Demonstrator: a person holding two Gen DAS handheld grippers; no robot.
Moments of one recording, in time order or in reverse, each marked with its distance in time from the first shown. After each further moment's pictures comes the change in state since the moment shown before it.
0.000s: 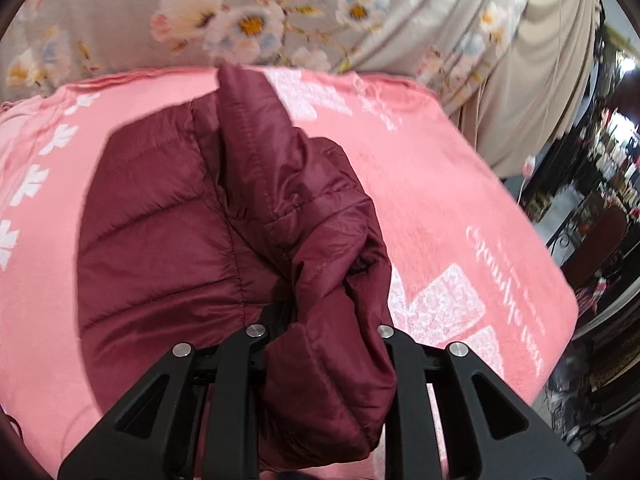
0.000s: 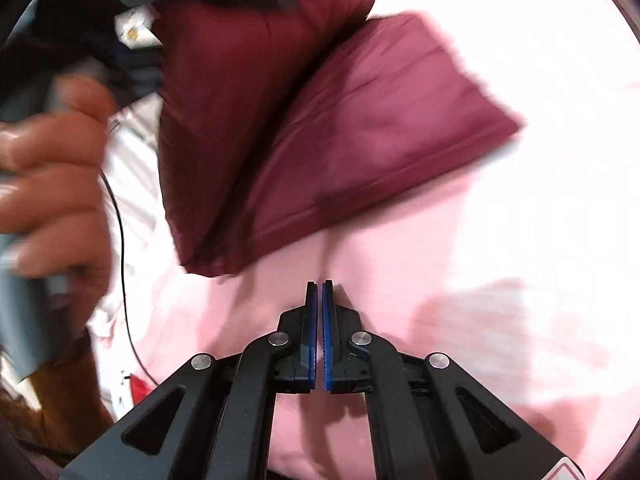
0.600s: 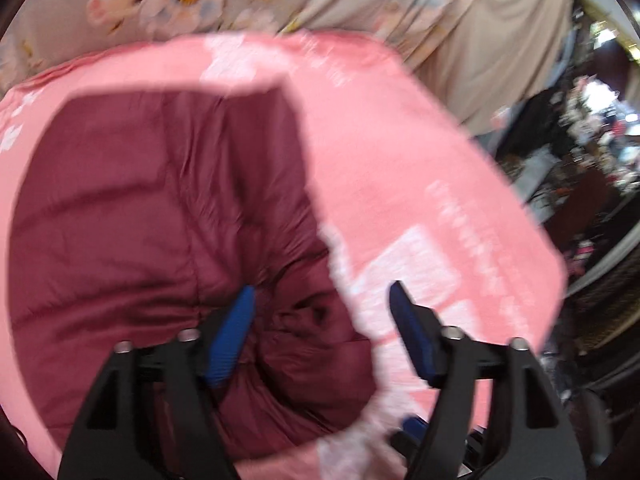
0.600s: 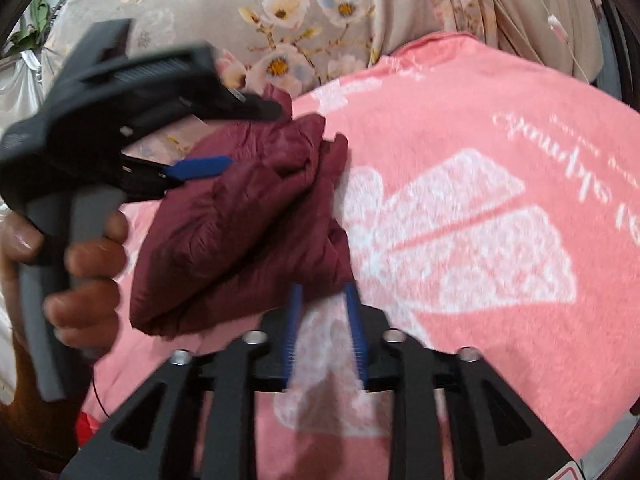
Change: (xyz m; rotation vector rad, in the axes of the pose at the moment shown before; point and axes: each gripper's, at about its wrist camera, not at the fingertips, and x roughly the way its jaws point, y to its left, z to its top) left arm 0.009 -0.043 -0.004 0.081 0.050 -0.147; right arm -0.082 -0.017 0.036 -0.066 -0.273 -0.220
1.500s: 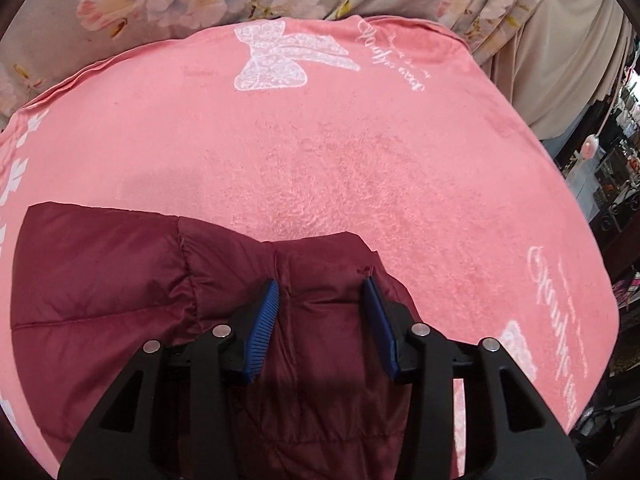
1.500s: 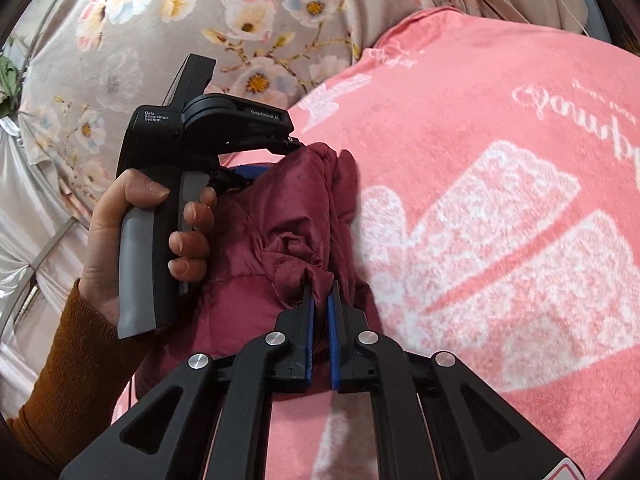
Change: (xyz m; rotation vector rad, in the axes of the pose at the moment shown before) left arm 0.120 0.034 0.083 -0.016 0.146 0.238; right arm 0.066 -0.018 0.038 0.195 0.008 0.056
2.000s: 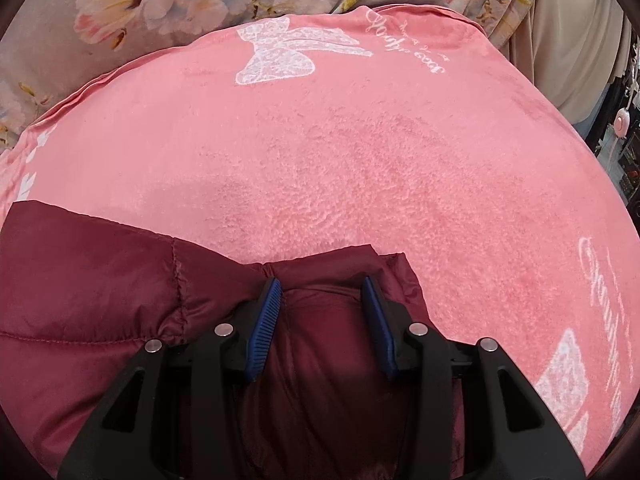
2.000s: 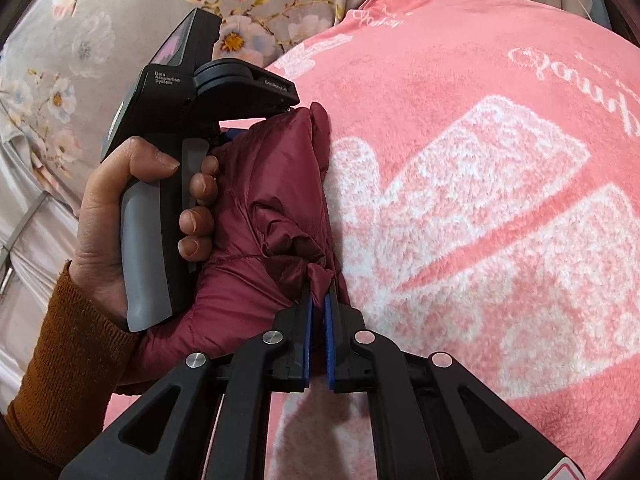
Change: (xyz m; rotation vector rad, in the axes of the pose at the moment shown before) left arm 0.045 -0.010 -0.006 0.047 -0.039 0.114; right arm 0.031 -0.007 -0.011 -0.028 0.128 -0.098
